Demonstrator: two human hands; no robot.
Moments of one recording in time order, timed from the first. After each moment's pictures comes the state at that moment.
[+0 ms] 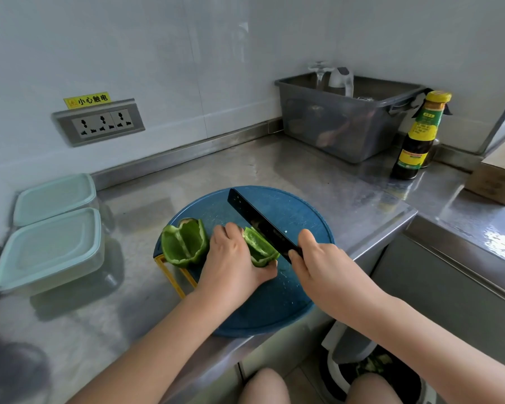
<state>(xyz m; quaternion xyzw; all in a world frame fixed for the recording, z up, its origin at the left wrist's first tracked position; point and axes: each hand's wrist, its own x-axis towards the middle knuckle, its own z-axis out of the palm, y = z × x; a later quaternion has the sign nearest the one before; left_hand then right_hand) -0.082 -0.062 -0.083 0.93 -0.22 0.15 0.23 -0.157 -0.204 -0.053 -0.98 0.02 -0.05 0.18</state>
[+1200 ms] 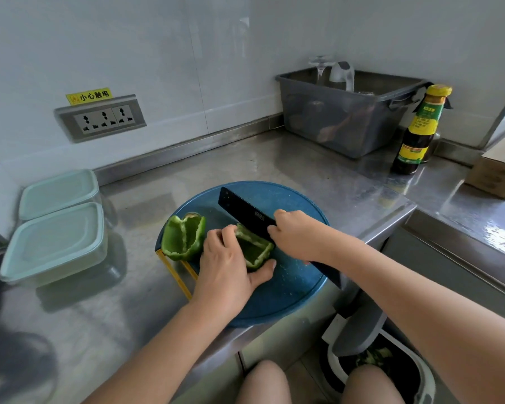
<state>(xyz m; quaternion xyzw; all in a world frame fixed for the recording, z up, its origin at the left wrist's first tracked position) -0.096 -0.049 -0.097 0.93 -0.22 0.20 0.23 -0.102 -0.196 -0.028 -0.96 0.06 0.09 0.25</state>
